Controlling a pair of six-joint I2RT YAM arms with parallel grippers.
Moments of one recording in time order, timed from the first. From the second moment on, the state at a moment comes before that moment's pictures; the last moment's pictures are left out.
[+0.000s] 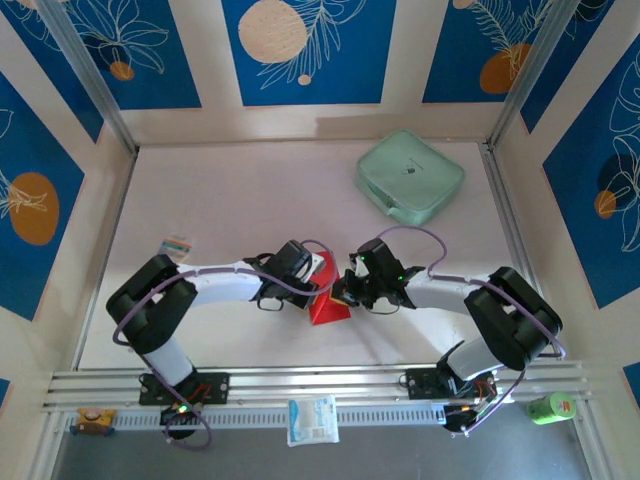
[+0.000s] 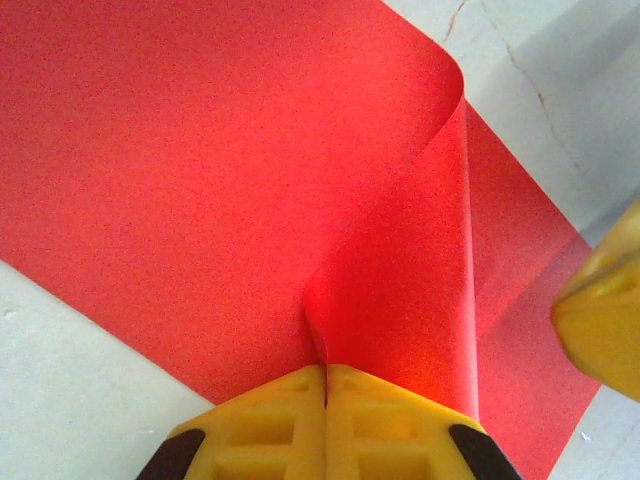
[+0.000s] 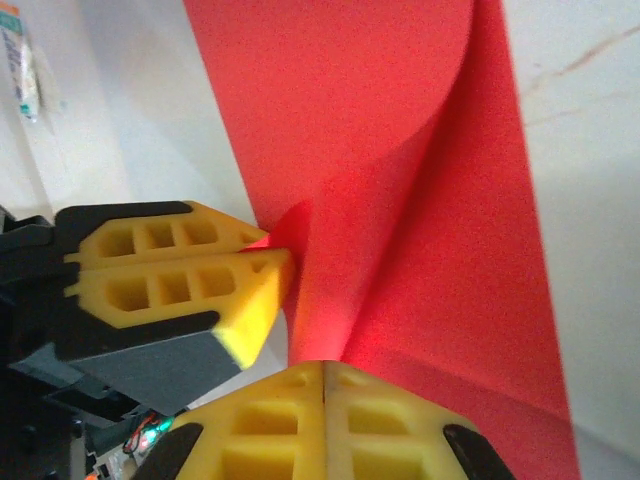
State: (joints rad) left arm -0.83 1.67 0.82 -0.20 0.20 -0.31; right arm 0.66 1.47 0.55 0.03 -0.50 1.01
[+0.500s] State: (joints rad) left arm -0.82 1.67 0.82 -0.20 0.20 -0.31; right arm 0.66 1.57 0.60 0.13 -0.54 1.04
